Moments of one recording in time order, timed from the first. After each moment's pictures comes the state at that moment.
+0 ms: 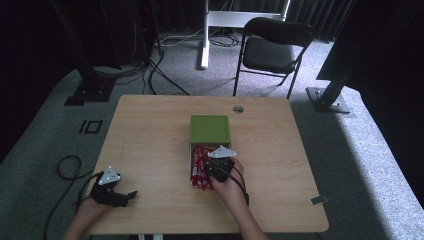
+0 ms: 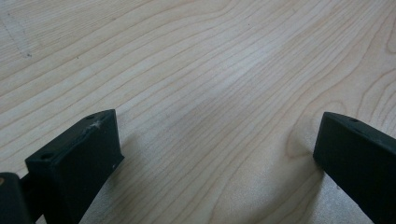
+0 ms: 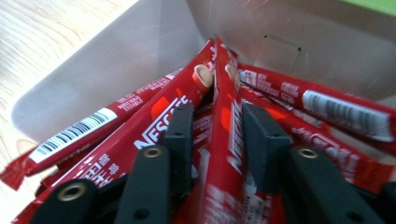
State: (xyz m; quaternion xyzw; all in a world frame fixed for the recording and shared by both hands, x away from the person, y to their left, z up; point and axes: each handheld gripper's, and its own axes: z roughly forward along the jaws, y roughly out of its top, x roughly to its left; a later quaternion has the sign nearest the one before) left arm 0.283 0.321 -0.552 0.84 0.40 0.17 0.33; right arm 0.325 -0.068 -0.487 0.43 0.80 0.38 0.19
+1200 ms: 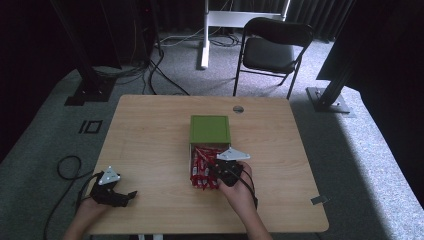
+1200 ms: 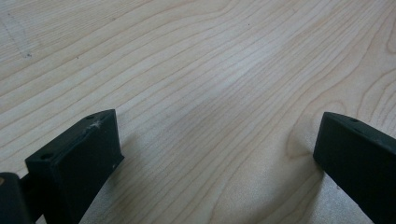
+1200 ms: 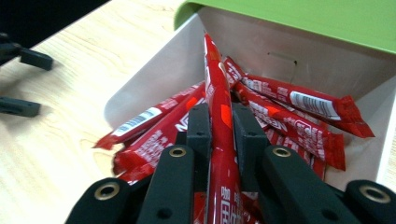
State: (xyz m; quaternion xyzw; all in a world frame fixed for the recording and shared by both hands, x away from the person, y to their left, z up) left arm 0.283 0.321 -0.552 0.84 0.40 0.17 0.33; right arm 0.303 -0.090 -0.463 0.42 0.79 0.43 0.16
